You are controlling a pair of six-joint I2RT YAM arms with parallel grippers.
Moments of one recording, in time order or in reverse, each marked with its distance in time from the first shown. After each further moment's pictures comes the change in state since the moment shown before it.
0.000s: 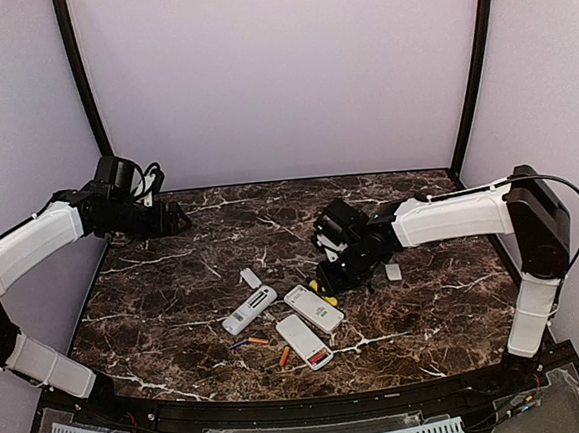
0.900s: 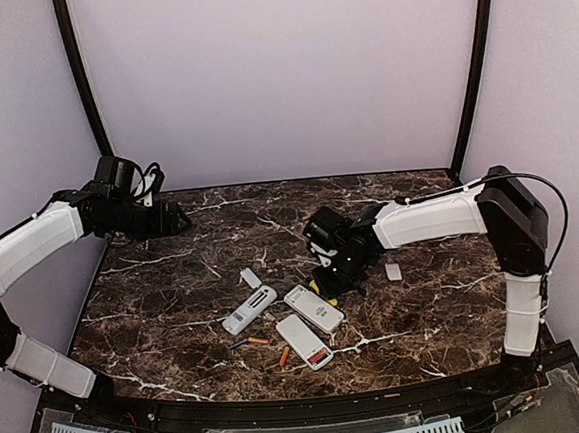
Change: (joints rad) left arm 0.000 0.000 0.000 0.000 0.000 0.001; right arm 0.002 0.135 0.099 -0.059 0.063 -0.032
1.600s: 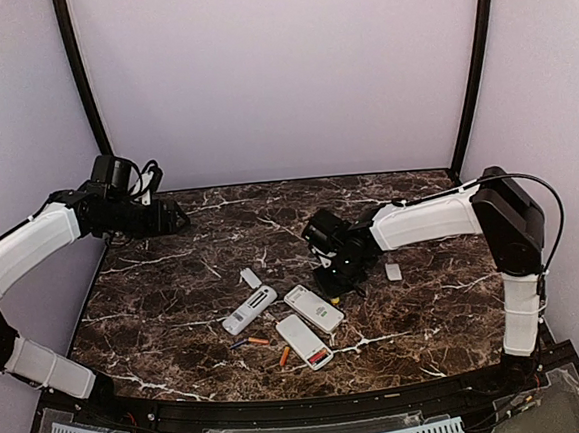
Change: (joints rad) left arm 0.000 -0.016 -0.001 0.003 -0.002 0.013; right arm 0.001 0.026 0.007 0.004 0.050 0.009
